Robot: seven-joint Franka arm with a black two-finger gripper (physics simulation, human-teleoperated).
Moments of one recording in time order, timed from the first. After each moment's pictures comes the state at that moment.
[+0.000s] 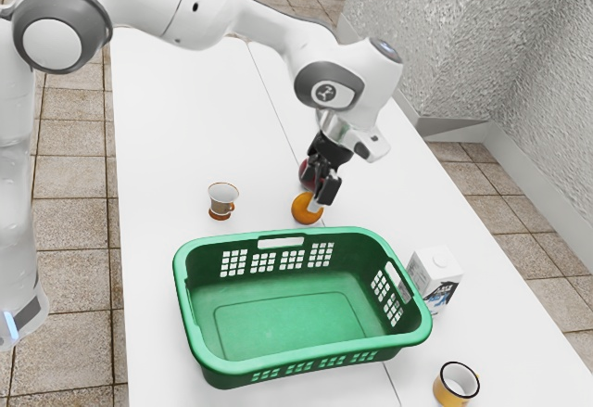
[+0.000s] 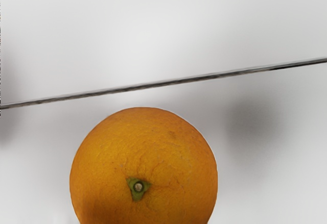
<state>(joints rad) 0.09 0.10 -0.16 -1.82 0.06 1.77 0.06</state>
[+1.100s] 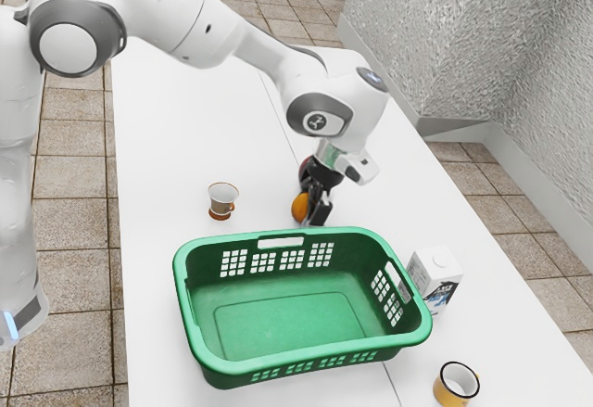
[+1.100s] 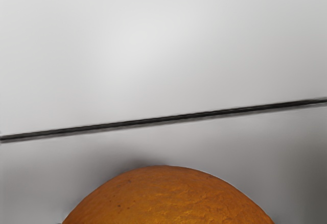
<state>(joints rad) 0.09 0.15 -0.13 -1.92 0.05 1.93 0.05</state>
